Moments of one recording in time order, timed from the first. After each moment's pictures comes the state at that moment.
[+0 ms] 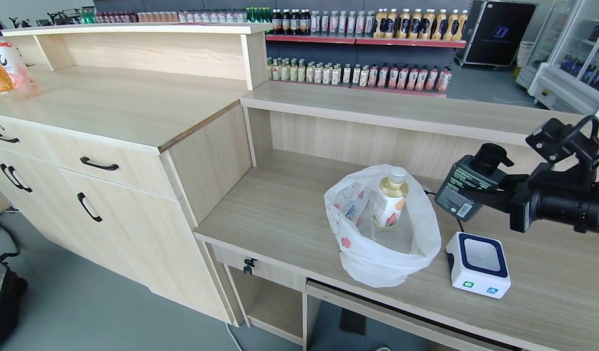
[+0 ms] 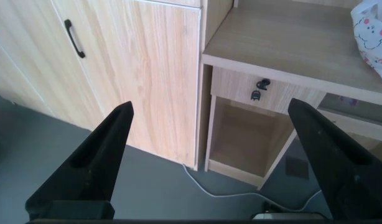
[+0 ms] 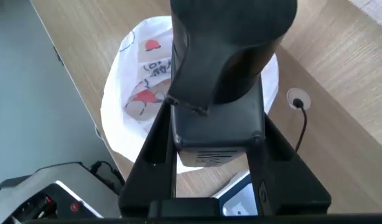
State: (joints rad) left arm 0.00 0.00 0.00 0.00 0.00 0.00; right arm 0.03 1.46 -0.77 -0.39 0.50 -0.44
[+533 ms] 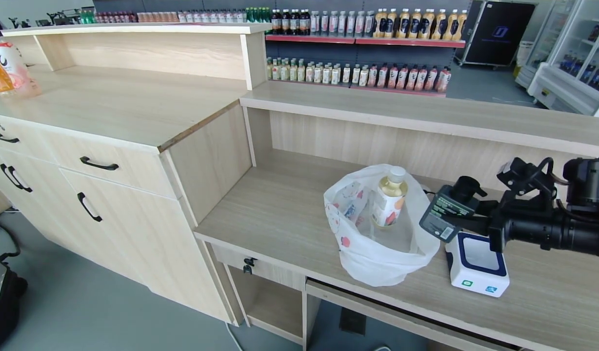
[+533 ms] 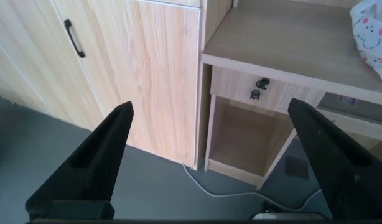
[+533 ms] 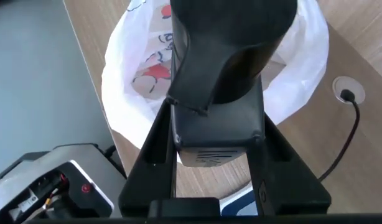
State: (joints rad) left arm 0.00 0.00 0.00 0.00 0.00 0.00; right arm -0.06 1.70 -0.69 -0.59 0.74 -0.53
